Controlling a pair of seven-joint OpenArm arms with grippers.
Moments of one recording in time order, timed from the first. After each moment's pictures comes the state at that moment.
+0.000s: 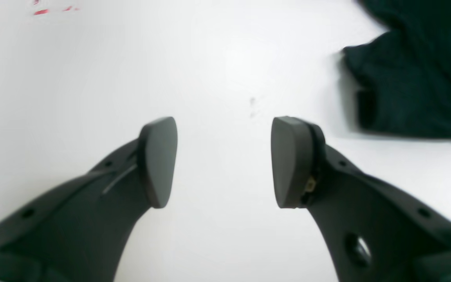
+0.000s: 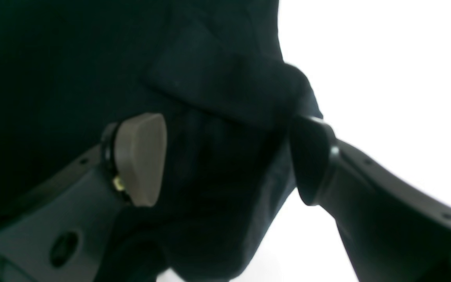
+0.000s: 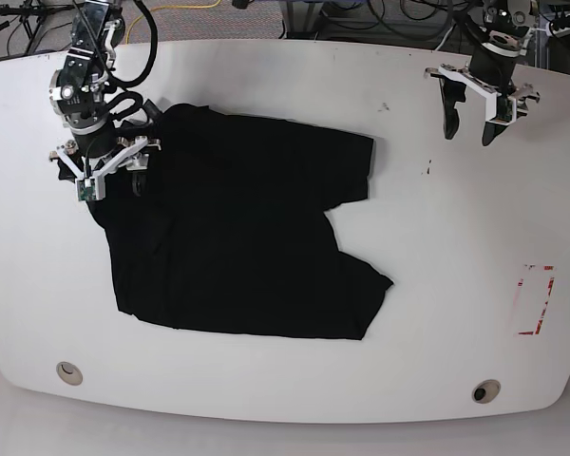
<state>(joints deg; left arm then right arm) 40.9 -12.9 -15.9 111.9 -12.9 -14.1 9.0 -15.7 9.9 24.5 103.8 12.3 24.4 -36.5</state>
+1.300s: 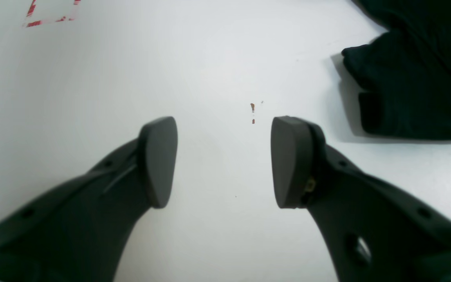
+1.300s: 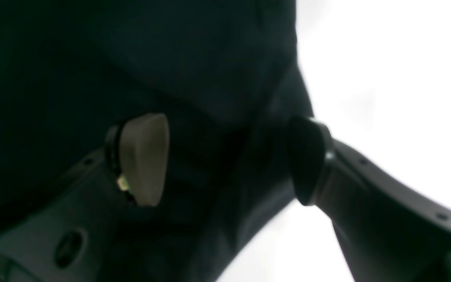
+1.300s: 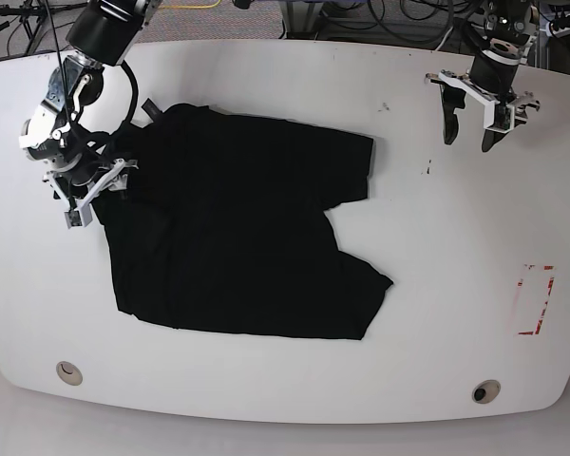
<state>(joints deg) 38.8 -13.5 -15.6 111.0 -11.6 -15.1 10.8 0.2 10.3 34.8 86.2 13.3 40.3 -53.7</state>
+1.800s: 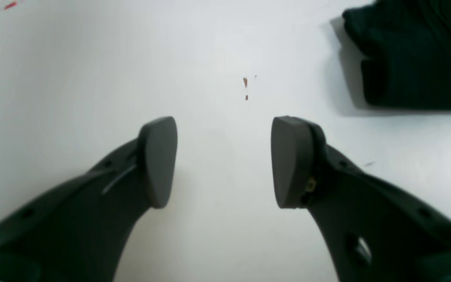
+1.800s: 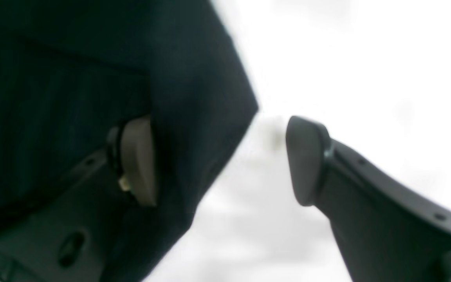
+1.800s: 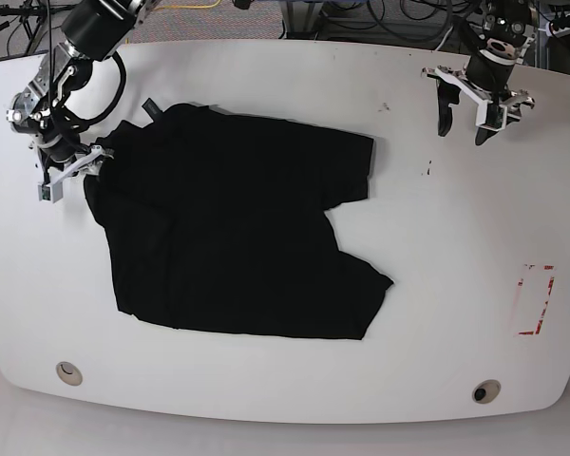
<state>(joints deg) 38.9 -13.4 -15.3 110.2 -10.6 -17.3 13.5 0.4 10.5 45.8 78.8 15.2 40.3 -52.8</state>
